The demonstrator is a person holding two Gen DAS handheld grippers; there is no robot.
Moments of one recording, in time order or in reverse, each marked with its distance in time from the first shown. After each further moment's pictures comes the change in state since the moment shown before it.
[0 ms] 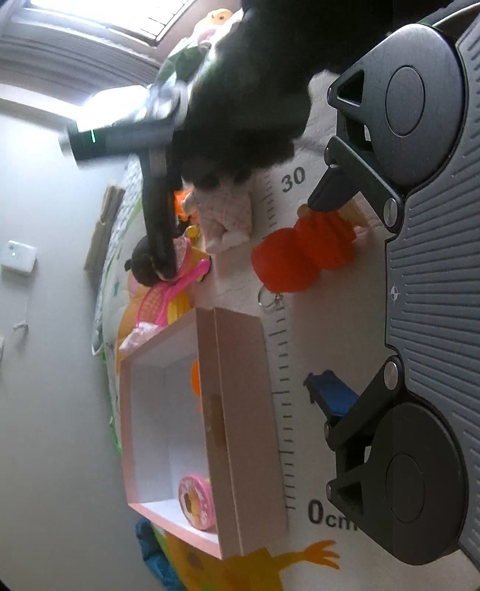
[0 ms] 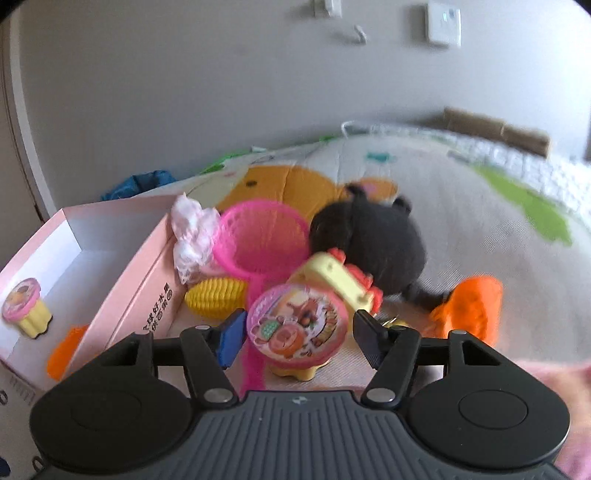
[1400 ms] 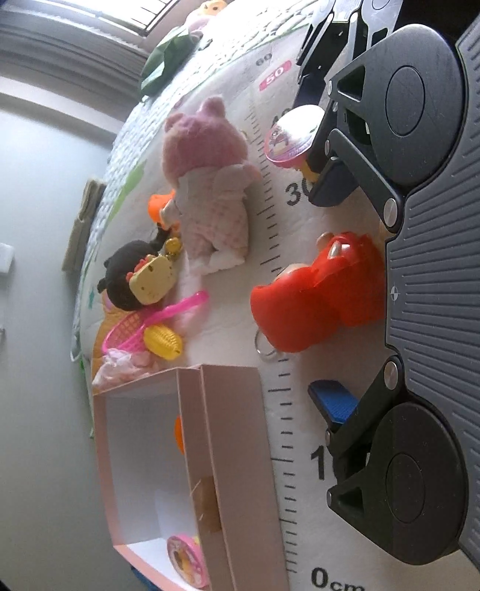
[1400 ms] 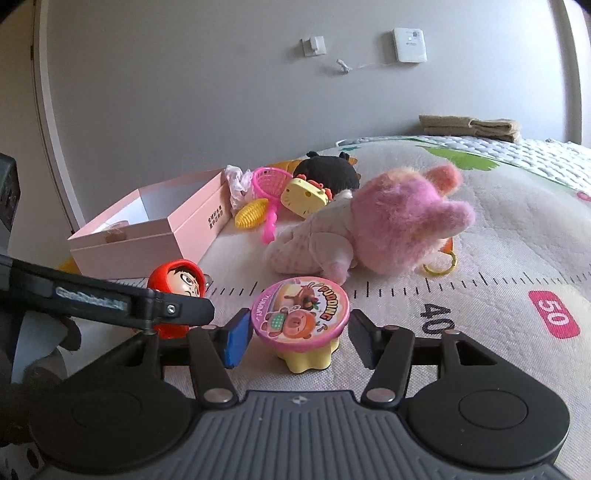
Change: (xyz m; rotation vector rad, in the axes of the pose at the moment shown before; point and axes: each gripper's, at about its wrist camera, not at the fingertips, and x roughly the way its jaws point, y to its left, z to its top) left arm 0.053 -0.041 0.010 -0.006 0.065 0.031; right arm -0.164 -0.034 -0.140 0.065 -0.139 0.073
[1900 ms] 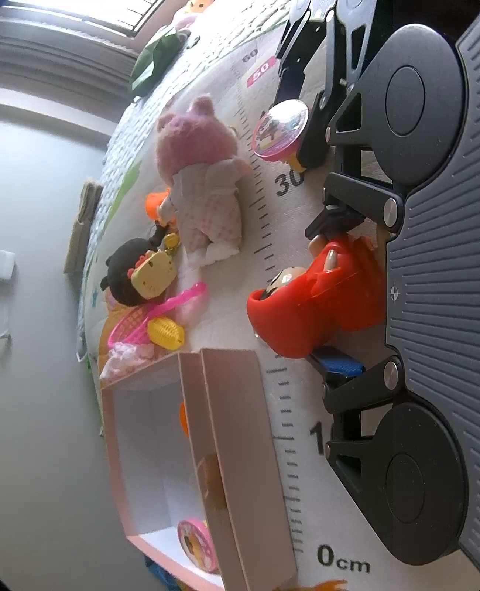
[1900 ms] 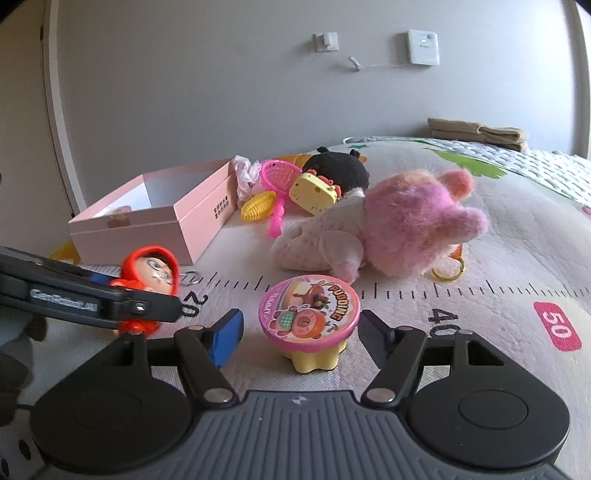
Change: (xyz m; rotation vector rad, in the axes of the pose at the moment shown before) left arm -0.015 0.006 -0.006 0.050 -0.010 0.026; right arm 0.005 0.010 0.001 -0.067 0.028 -0.007
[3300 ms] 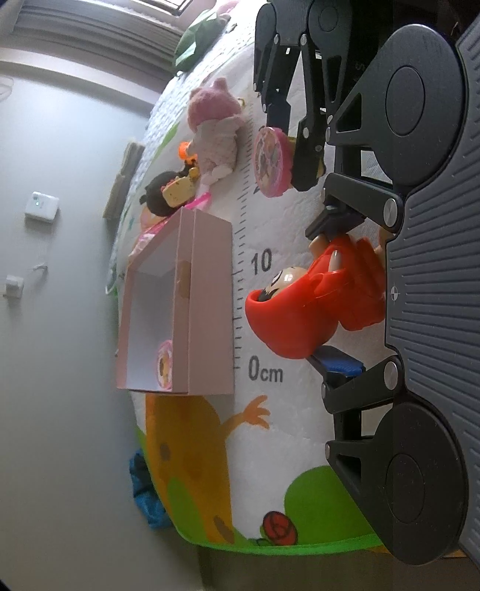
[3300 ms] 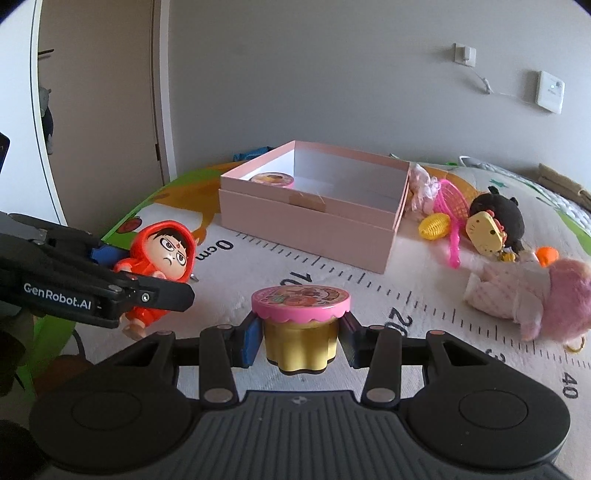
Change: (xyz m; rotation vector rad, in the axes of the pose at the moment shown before) left arm -0.117 0.100 -0.066 -0.116 -0.104 0.074; right arm -0.012 0.153 0.017 -0.291 0.086 0.189
